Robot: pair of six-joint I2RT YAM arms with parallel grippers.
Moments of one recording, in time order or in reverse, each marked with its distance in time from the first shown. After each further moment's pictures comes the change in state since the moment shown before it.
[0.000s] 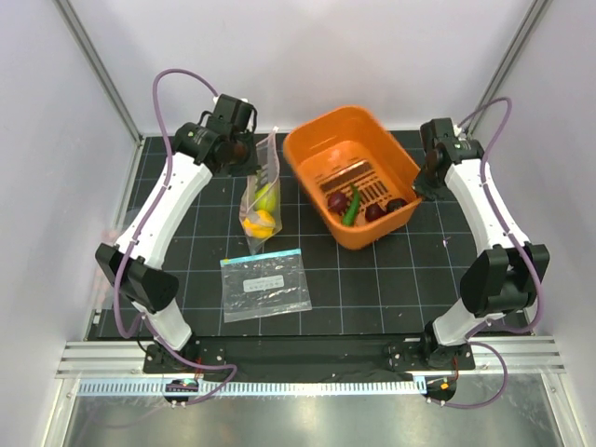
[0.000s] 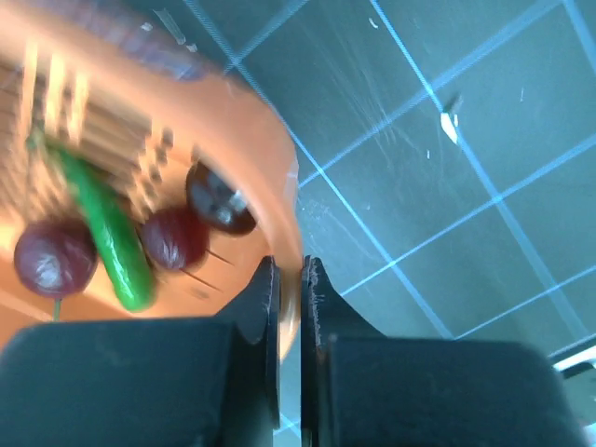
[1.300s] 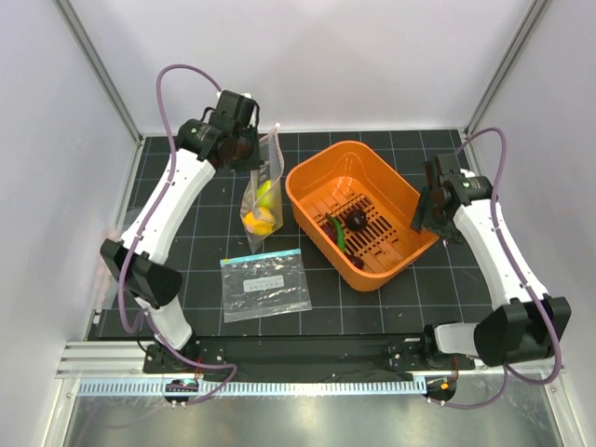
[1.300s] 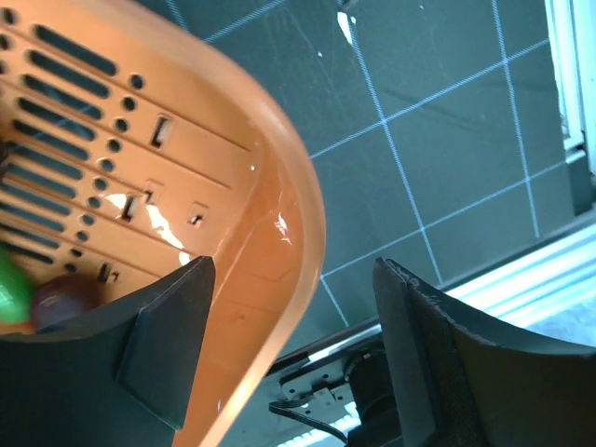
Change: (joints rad) left arm 0.000 0.027 0.040 0.023 0.002 0.017; right arm 0.016 -0.261 -0.246 -0.100 0.046 -0.246
